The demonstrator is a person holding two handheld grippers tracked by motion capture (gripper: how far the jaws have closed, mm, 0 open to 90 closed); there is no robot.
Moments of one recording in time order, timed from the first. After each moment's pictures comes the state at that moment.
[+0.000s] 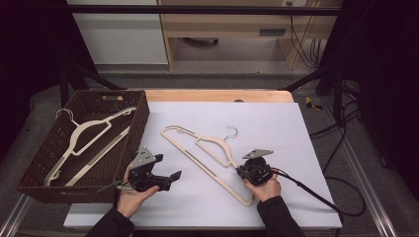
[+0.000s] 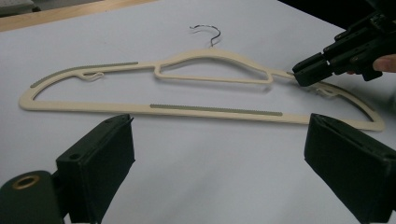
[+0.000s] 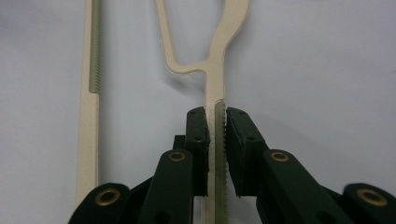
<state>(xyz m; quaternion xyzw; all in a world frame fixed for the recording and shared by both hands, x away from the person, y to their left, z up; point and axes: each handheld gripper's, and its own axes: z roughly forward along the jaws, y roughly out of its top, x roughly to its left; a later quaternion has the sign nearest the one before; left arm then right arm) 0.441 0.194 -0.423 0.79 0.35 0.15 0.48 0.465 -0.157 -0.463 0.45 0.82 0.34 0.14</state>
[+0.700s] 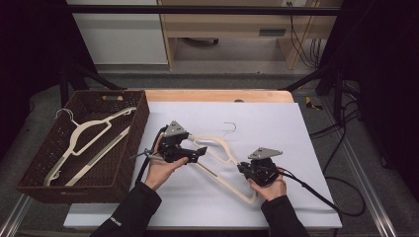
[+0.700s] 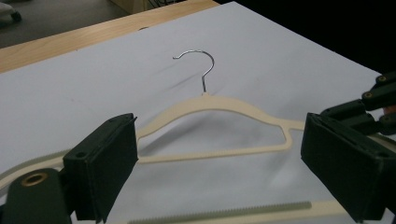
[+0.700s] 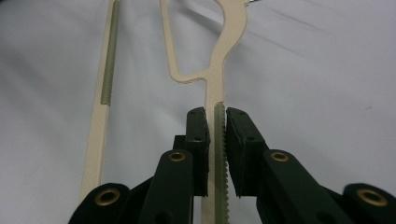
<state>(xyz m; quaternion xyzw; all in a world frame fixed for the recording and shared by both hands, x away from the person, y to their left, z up) 0.514 0.119 -0.397 0.80 0.34 0.13 0.48 0.454 -0.168 -0.443 0.40 0.82 0.38 0.16</state>
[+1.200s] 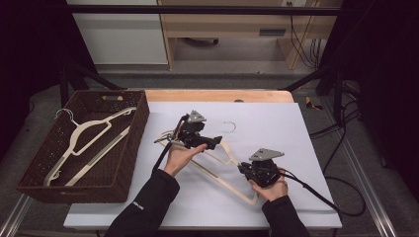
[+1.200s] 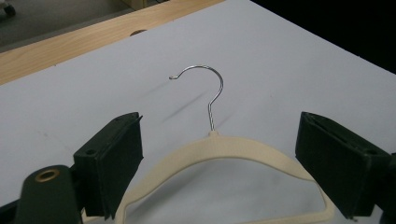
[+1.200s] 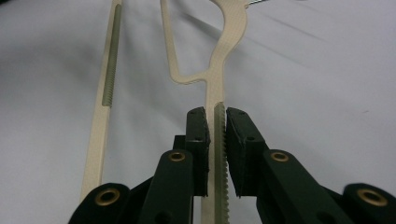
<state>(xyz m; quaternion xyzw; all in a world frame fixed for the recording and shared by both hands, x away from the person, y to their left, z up) 0.555 0.071 -0.404 0.81 0.34 0.14 0.45 0.449 -0.169 -0.439 0.39 0.82 0.39 0.16</state>
